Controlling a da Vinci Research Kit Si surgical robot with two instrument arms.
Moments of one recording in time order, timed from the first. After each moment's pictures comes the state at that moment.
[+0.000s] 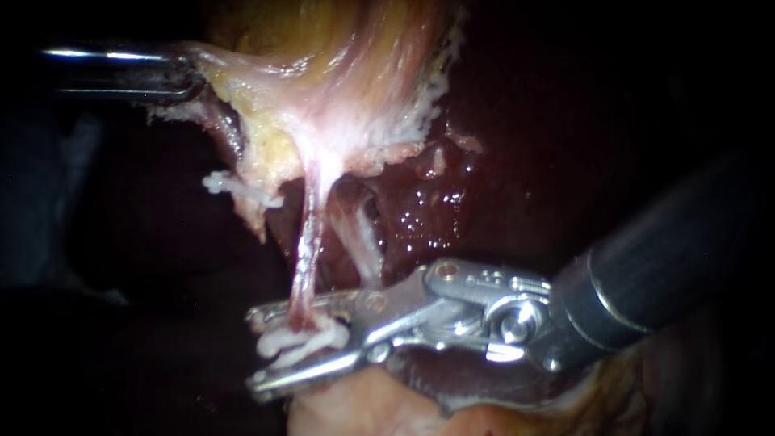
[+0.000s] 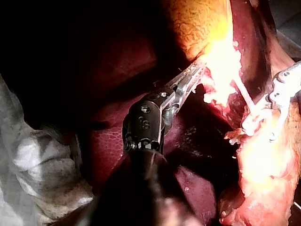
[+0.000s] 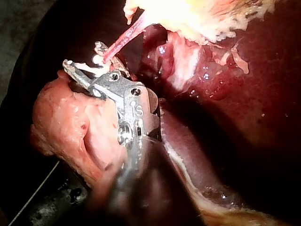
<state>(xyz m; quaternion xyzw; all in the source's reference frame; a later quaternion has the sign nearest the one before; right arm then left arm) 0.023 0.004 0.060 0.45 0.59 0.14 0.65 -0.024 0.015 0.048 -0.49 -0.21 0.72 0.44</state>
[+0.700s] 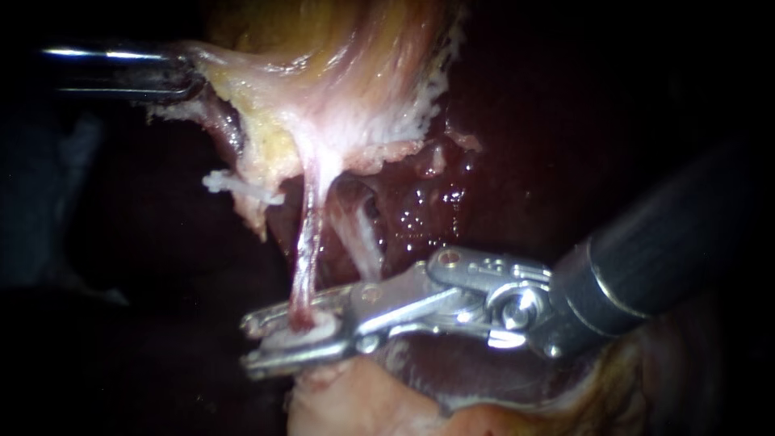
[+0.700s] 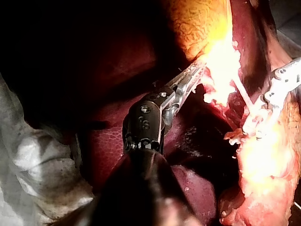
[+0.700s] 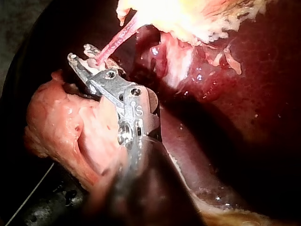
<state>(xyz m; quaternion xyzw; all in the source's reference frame) 0.023 0.005 0.061 0.44 0.59 0.15 0.66 -0.024 0.015 0.048 -0.49 -0.21 0.72 0.44</state>
